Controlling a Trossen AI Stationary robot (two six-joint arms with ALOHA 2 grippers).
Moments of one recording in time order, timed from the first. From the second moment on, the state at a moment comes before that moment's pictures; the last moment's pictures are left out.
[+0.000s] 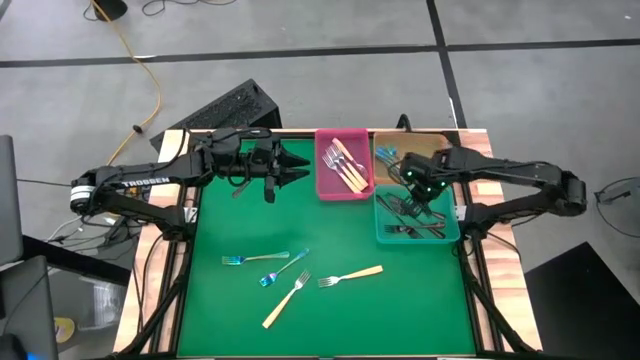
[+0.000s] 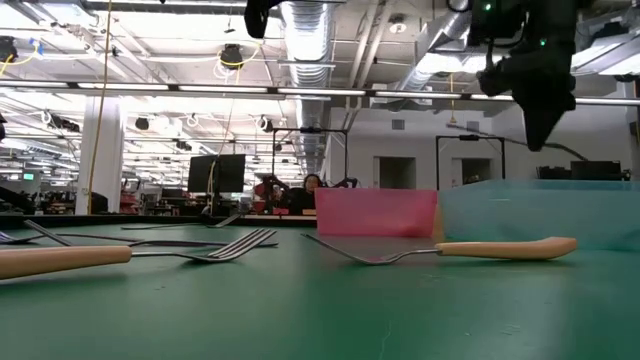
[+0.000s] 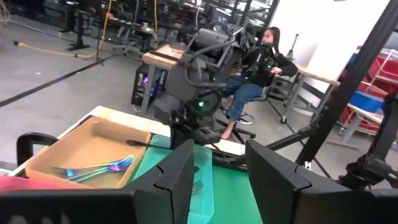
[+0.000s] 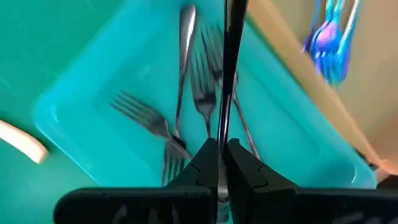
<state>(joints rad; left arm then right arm) 0.26 1.18 1.00 0.13 0.25 -0.28 -0.33 1.12 0.95 -1.19 0.03 0.44</state>
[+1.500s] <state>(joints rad) 0.26 1.18 1.00 0.06 0.22 -0.30 -0.14 1.42 0.74 -1.10 0.03 0.41</state>
